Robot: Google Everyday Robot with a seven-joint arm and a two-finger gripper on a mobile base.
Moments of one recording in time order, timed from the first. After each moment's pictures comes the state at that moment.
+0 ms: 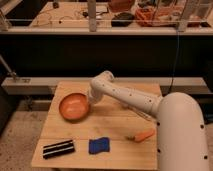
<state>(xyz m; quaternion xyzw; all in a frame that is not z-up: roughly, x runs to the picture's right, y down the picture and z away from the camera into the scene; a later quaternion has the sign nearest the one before) -0.085 0.071 0.917 -0.05 -0.29 -0.66 0.69</state>
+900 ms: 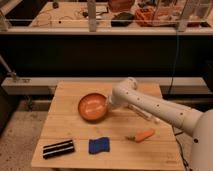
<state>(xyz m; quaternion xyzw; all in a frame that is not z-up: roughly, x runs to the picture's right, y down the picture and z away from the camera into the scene) 0.024 0.121 0.869 -0.08 -0.26 -0.57 0.77</state>
